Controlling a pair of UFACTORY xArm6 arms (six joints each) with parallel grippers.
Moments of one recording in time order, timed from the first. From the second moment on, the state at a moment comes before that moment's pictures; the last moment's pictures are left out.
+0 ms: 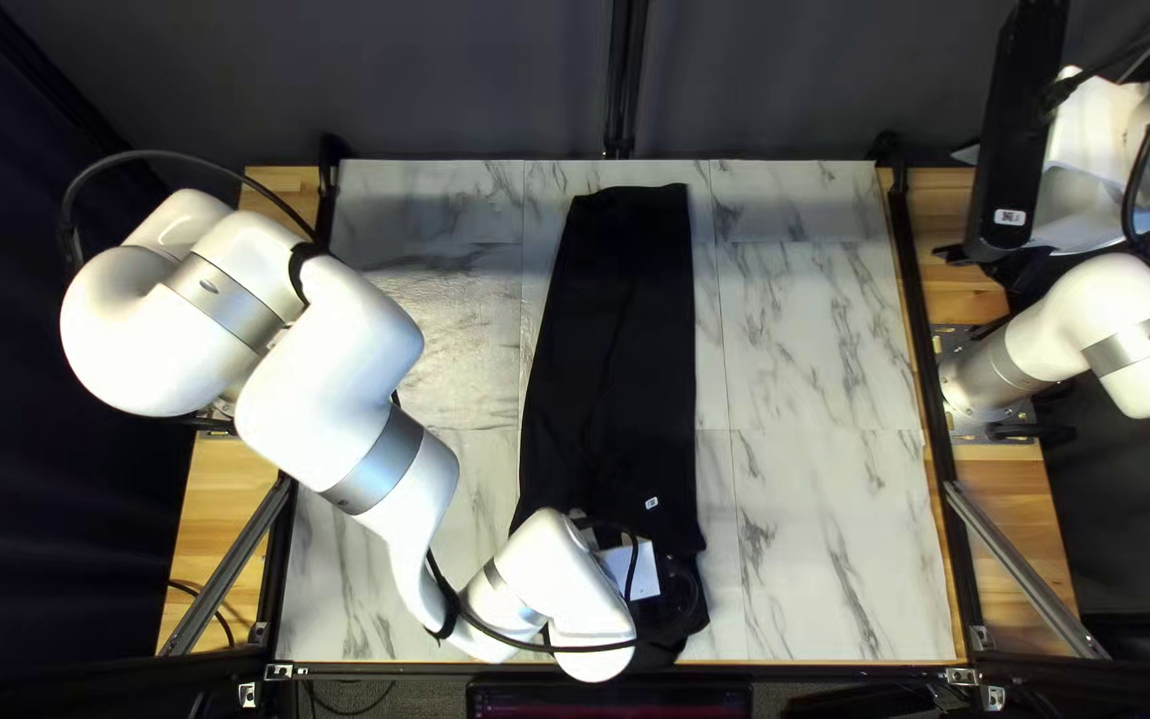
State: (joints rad) left arm -0.58 0.61 -1.49 0.30 1.25 -0.96; right arm 0.39 -0.84 -1.02 -0.43 1.72 0.43
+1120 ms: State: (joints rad) left arm -0.60 0.75 -1.86 0.22 1.75 -0.93; right arm 0.39 -0.84 -1.02 -0.43 1.72 0.43
